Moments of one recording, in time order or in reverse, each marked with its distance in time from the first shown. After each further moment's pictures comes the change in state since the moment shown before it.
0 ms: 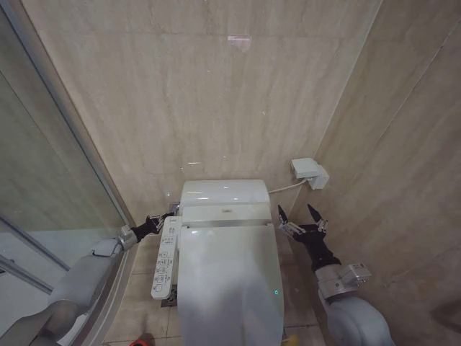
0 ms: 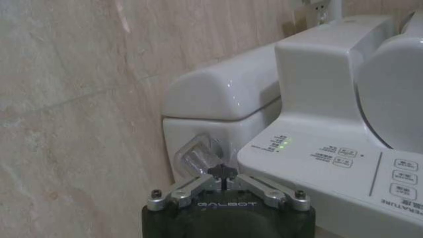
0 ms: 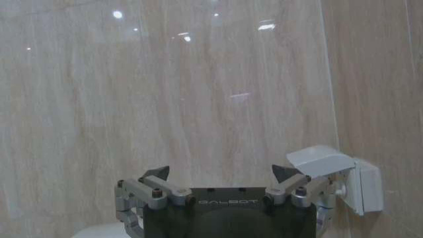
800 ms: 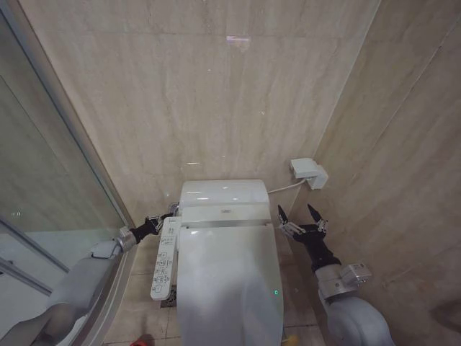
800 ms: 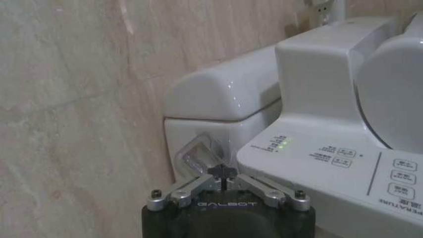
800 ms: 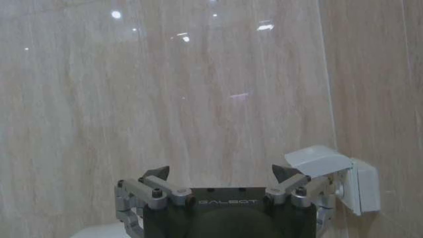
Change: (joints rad) left arm 0.039 -0.001 -0.049 -0.029 0.025 0.007 -0.024; right arm 0.000 0.000 0.000 0.000 0.000 0.000 0.000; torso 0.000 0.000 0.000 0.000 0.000
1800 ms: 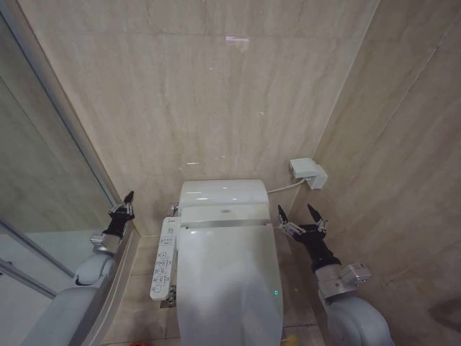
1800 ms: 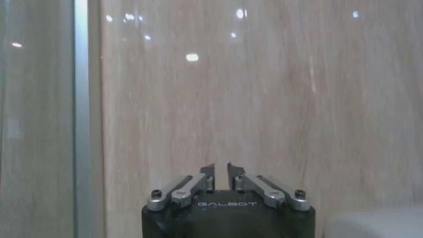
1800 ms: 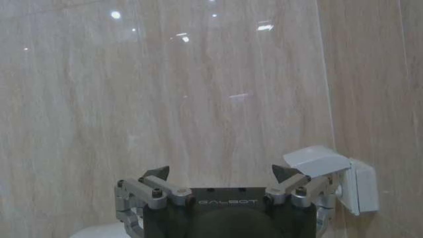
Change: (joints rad) left arm 0.463 0.008 -0.383 -0.789 -0.090 0.252 -0.728; right arm 0.000 0.000 0.000 0.000 0.000 0.000 0.000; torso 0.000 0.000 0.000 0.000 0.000
